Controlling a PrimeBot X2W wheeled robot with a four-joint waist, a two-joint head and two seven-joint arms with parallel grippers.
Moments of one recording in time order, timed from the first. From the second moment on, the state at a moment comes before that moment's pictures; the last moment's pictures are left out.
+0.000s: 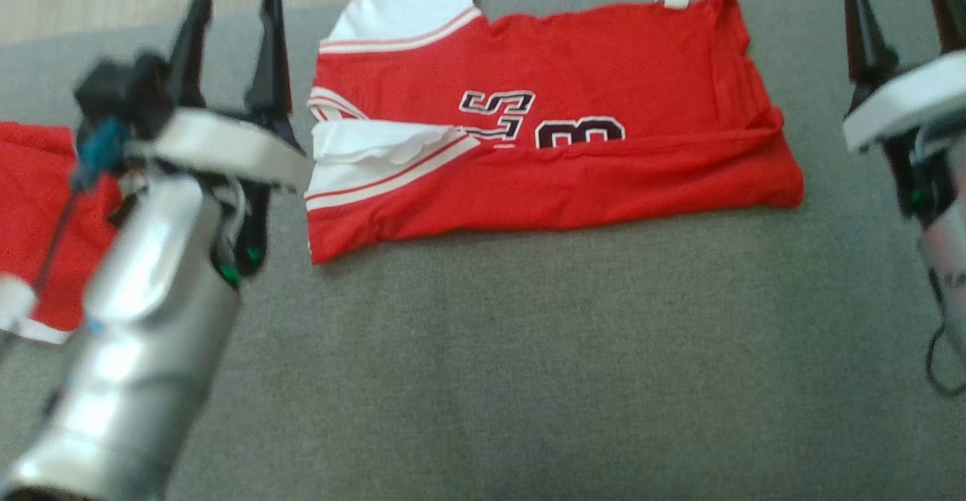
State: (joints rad) left arm -0.81 0.27 -0.53 0.60 -0.68 0.01 -0.25; right arm -0.85 -0.41 0.39 0.81 0.47 0.13 -0.25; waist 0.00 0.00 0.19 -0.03
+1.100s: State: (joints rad) left arm -0.35 0.10 -0.29 0.53 -0.40 0.01 -0.19; right arm -0.24 -0.10 0.04 0.32 0.08 0.13 -0.19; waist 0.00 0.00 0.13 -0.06
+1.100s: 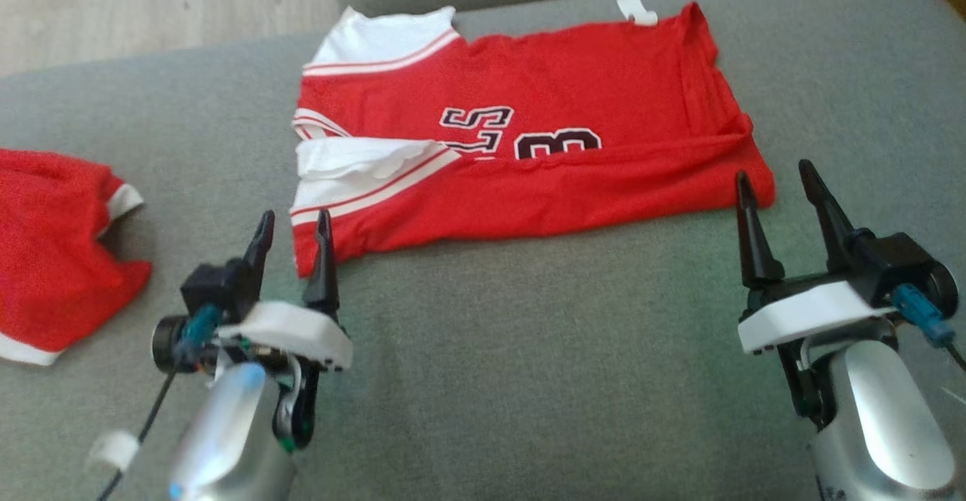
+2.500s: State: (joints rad) left arm -0.54 0.11 -0.37 0.66 -0.37 0.02 -0.20; right arm -0.46 -0.06 -0.17 0.58 -0.02 0.13 0.12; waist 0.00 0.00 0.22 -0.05
